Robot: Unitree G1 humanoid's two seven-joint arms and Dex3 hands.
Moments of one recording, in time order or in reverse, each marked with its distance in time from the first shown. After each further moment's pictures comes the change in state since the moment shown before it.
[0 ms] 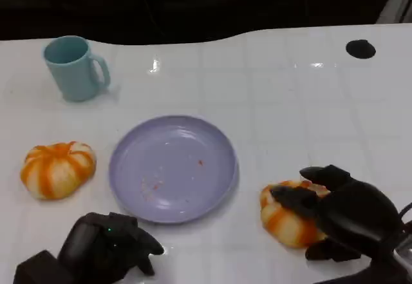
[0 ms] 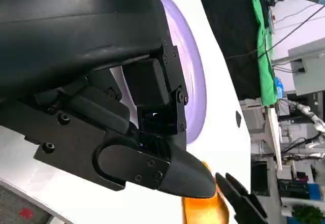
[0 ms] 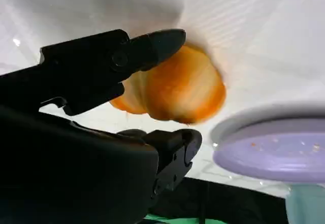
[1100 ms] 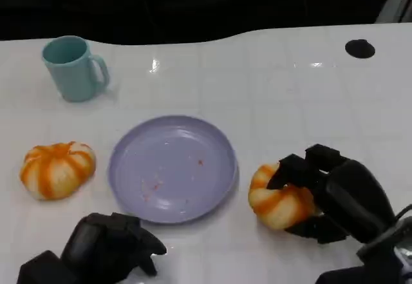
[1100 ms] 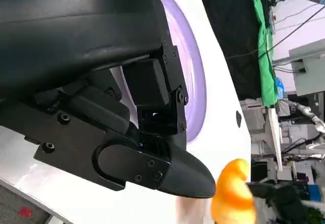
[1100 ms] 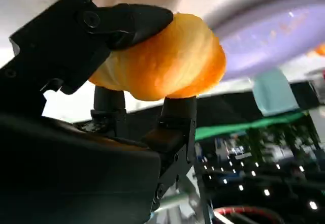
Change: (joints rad) left arm 0.008 -0.010 -0.003 -0.016 0.012 0.011 0.018; right arm -0.168 0.059 0.052 0.383 0.143 -0.355 -0.595
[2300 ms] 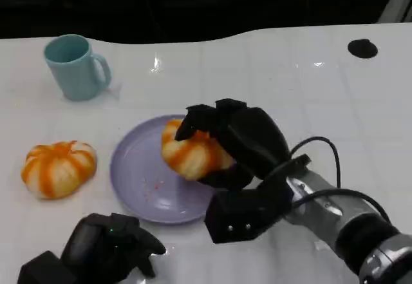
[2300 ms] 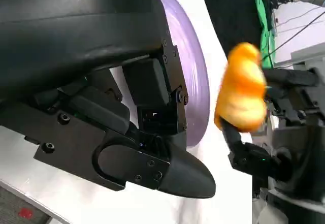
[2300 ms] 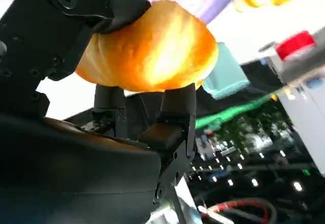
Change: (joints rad) left arm -0.021 0.001 0.003 0.060 -0.002 -0.038 -0.001; right arm -0.459 0.387 0.101 0.511 0.066 0.090 0.056
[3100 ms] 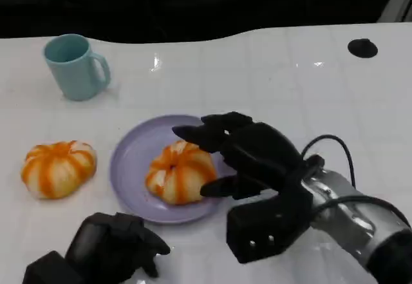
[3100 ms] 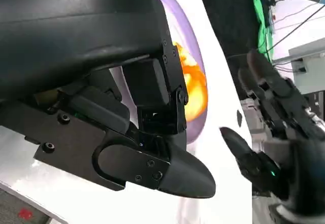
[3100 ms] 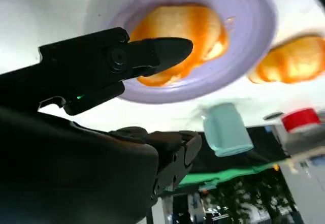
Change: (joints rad) left arm -0.003 -0.011 -0.002 -0.001 0.020 -0.007 0.010; right arm 0.182 -0.165 0.022 -0.449 0.072 0.107 0.388
